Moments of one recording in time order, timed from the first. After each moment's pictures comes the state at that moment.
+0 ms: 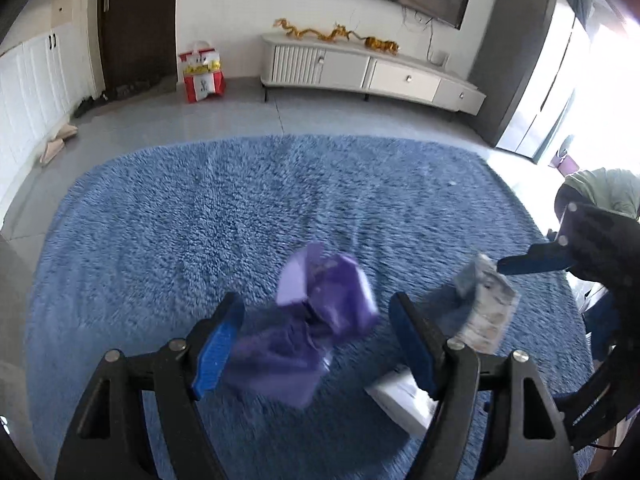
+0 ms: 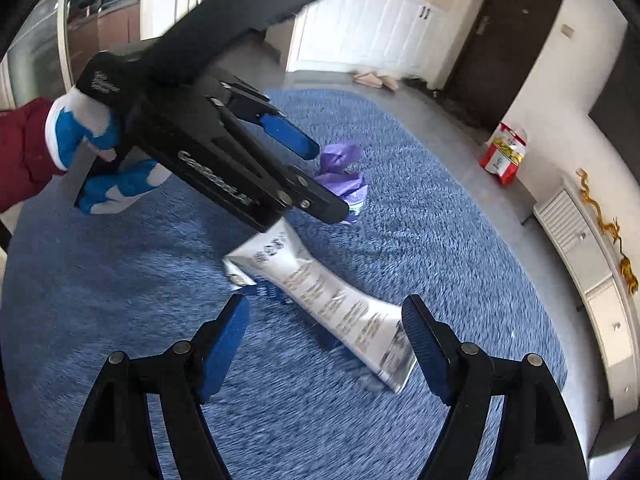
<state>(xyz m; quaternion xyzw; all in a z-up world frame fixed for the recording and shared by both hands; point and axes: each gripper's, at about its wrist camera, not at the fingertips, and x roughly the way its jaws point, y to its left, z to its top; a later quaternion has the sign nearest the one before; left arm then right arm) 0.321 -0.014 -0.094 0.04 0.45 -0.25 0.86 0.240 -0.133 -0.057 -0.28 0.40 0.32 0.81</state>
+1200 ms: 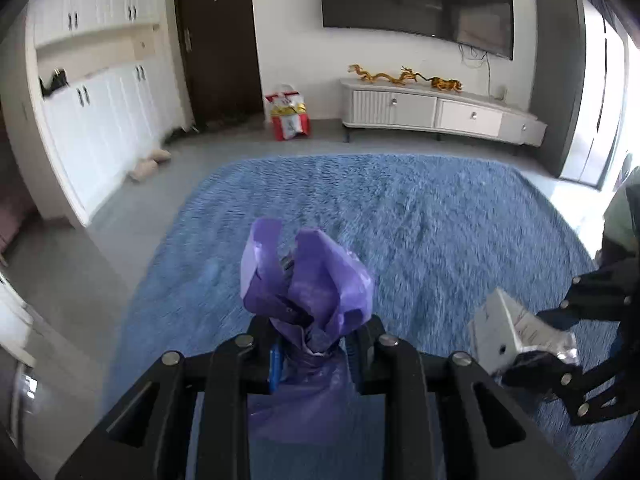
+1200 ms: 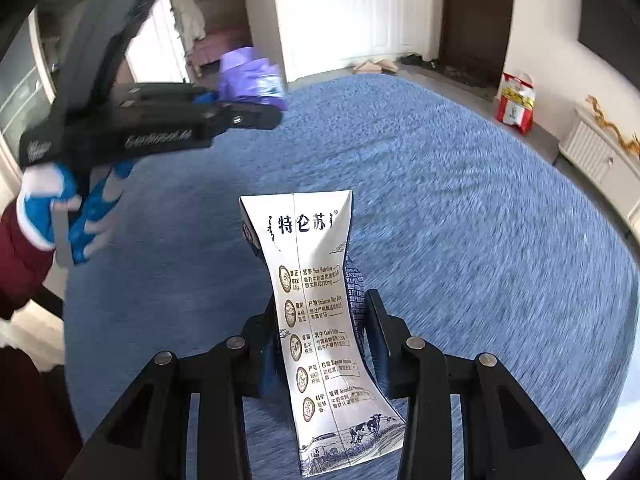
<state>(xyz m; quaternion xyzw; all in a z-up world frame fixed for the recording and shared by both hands) 0.177 0.050 -0.048 0.08 0.35 -0.10 0.93 0.154 -0.136 -0.067 -0.11 0.44 0.33 0.83</state>
